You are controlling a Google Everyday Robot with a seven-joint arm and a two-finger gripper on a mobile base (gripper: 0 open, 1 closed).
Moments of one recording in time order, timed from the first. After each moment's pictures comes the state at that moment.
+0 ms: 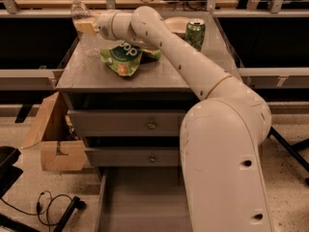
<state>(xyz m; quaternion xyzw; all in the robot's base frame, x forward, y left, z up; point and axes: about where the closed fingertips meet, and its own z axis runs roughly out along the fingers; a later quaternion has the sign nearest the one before) 0.854 0.214 0.936 -0.40 0.62 0.29 0.61</state>
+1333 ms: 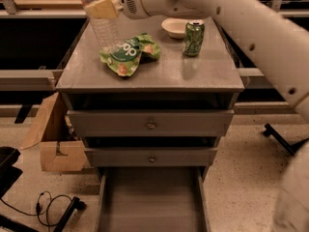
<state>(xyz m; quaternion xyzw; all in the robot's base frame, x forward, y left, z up) 0.715 0.126 1.033 -0.44 0.65 0.28 0.55</state>
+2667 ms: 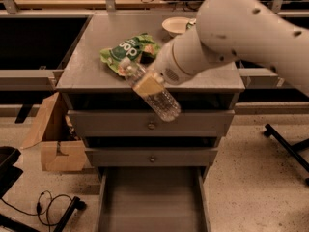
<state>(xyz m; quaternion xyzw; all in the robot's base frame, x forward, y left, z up) 0.572 0.007 0.905 -0.52 0.76 0.11 0.38</state>
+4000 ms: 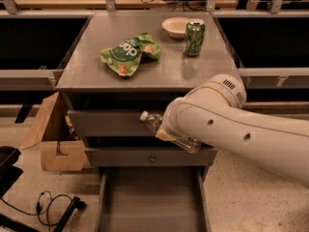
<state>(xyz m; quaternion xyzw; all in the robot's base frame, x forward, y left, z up) 0.545 -0.046 0.761 -0.55 0.77 -0.07 0.32</state>
